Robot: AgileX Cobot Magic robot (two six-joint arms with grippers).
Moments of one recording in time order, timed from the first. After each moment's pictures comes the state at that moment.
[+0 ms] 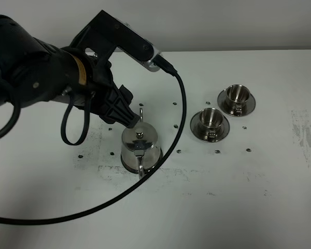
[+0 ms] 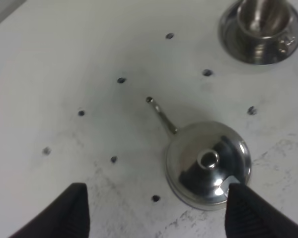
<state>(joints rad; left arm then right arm) -0.71 1.52 -1.23 0.32 0.68 -0.09 -0.01 0.26 -0.78 0.18 1.19 -0.23</state>
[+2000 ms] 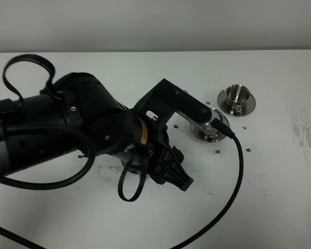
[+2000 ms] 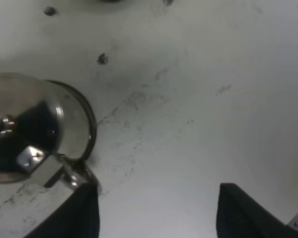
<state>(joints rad) -0.91 1.65 -1.19 0.11 0.66 -0.15 -0.01 -0.01 -0.52 0.16 1.12 -0.15</state>
